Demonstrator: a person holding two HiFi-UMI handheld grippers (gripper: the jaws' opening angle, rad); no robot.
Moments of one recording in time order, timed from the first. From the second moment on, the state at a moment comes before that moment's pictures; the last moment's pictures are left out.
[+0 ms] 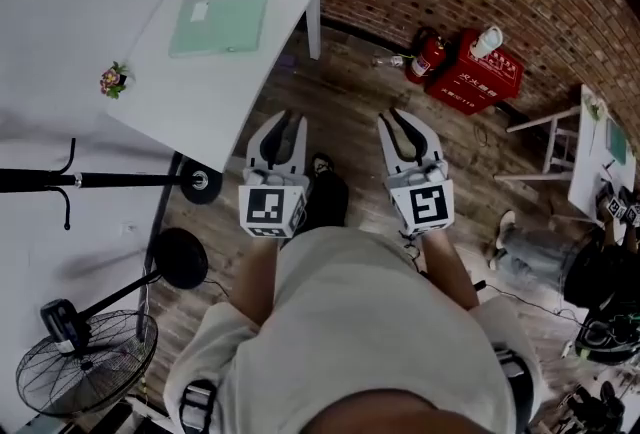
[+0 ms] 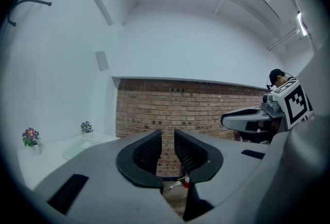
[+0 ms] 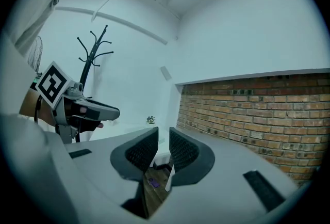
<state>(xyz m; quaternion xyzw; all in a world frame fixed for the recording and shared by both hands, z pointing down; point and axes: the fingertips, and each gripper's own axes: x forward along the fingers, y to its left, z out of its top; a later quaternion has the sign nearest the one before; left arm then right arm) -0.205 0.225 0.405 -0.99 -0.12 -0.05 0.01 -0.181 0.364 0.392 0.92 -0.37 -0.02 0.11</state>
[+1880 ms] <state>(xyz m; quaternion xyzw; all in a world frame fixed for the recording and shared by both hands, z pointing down) 0.135 0.014 0.446 -0.98 0.14 -0.11 -0.04 0.220 0.124 0.442 0.75 -0.64 0.02 0.14</state>
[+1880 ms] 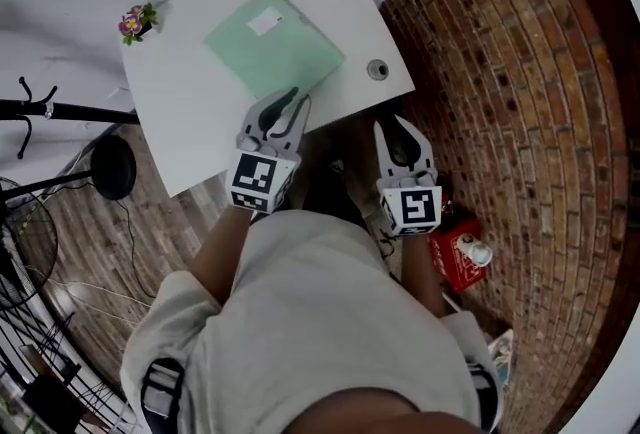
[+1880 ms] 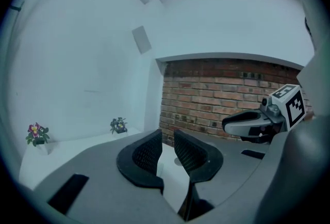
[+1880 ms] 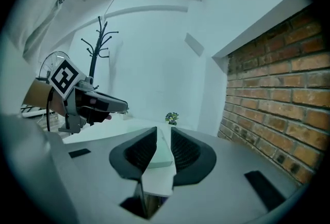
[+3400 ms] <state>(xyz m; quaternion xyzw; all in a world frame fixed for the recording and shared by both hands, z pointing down) 0.118 -0.058 0.496 -0.89 0.41 -0.13 -0.14 0.285 -0.017 0.490 0.56 -0.81 0.06 0.15</state>
